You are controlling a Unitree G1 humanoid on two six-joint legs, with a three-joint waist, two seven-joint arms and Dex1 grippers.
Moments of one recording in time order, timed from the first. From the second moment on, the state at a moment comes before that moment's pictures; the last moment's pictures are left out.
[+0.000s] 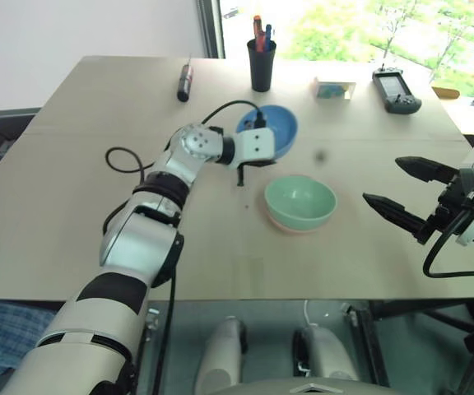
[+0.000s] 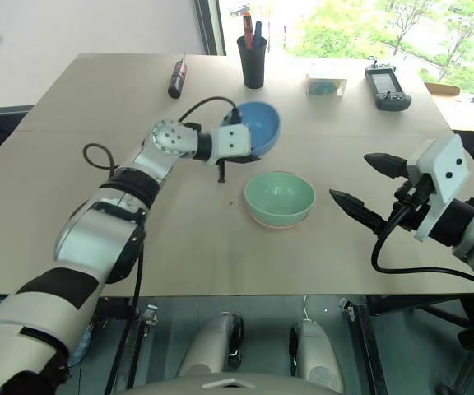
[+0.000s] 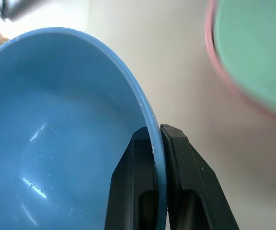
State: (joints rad) left arm -1.24 0.33 -0.28 1.10 0.20 -0.43 -1.06; right arm -0.09 -0.83 -0.49 -0.76 0.85 0.85 0.58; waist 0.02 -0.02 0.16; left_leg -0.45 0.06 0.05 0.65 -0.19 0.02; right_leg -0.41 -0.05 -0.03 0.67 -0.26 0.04
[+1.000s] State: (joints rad) left arm -1.06 0.54 -0.47 0.36 -0.39 -0.19 -1.61; right arm -0.07 -0.85 -0.48 -0.76 0.87 0.82 0.57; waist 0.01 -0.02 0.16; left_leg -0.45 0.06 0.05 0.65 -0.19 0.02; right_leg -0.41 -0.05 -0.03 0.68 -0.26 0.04
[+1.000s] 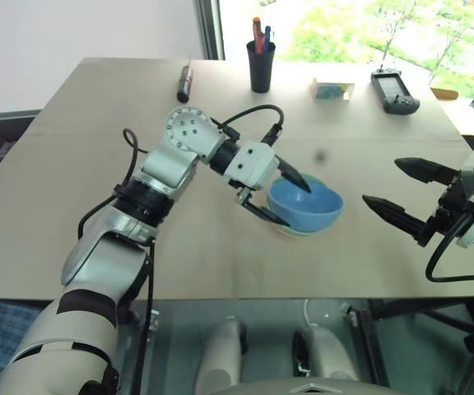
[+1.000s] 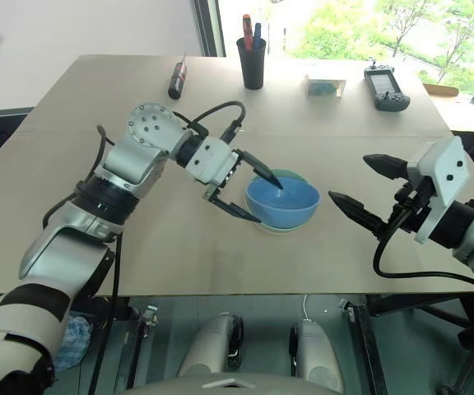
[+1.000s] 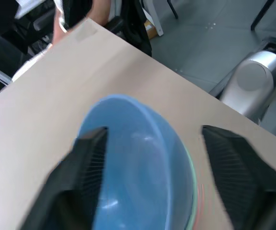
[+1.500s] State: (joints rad) left arm -0.63 0.63 -0.08 0.03 -0.58 0.40 -1.22; right arm 0.12 -0.78 -0.46 -0.71 0.75 0.69 0.62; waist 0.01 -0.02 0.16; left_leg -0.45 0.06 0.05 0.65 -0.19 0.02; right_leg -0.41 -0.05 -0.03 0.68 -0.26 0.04
